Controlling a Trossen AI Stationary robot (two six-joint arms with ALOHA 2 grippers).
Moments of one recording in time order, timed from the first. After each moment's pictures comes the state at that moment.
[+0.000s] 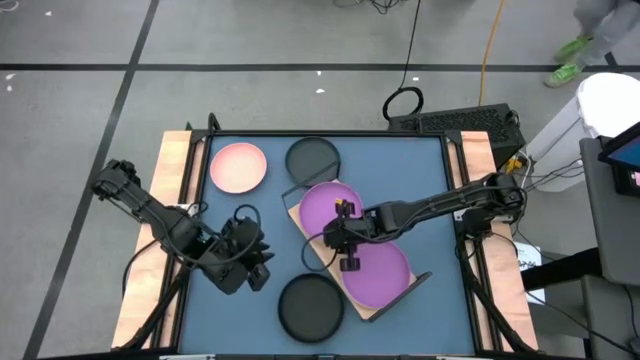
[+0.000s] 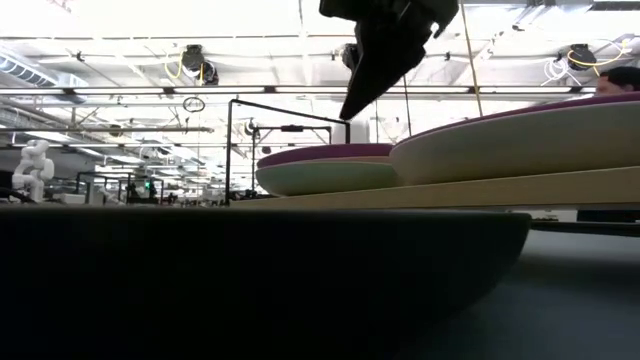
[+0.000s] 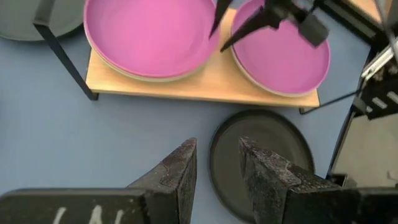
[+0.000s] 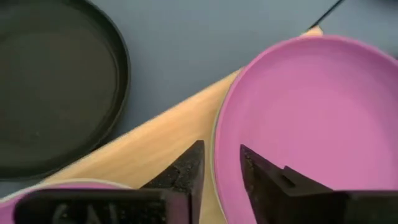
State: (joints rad) left arm -0.62 1.42 1.42 -1.05 -0.53 -1.17; right arm 0.19 1.74 1.35 -0.62 0.13 0.07
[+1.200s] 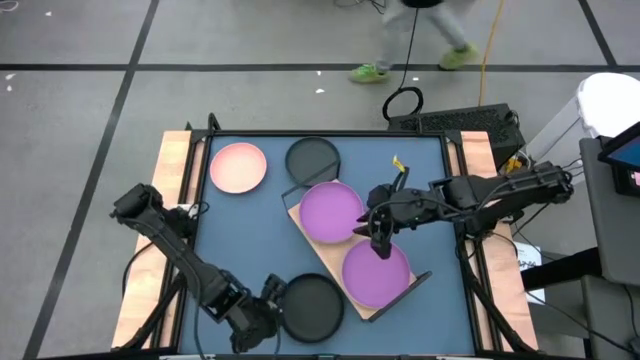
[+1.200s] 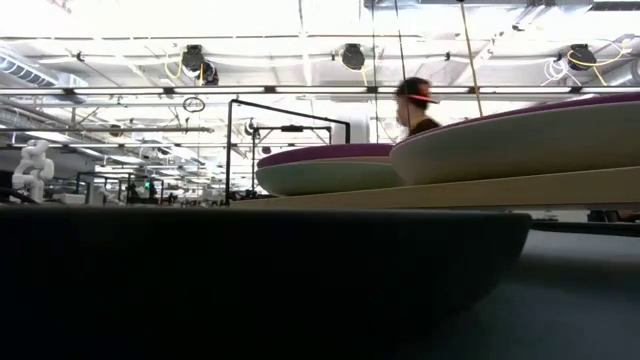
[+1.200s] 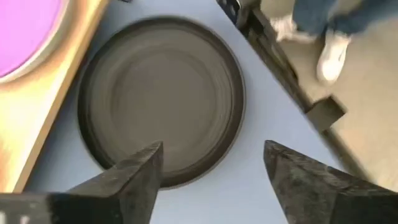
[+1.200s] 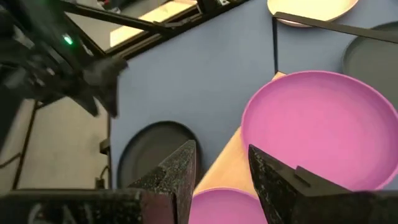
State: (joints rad) left arm -0.75 1.74 1.41 -0.75 -0.18 -0.09; right arm 0.23 1.32 1.35 -0.71 0.13 0.60
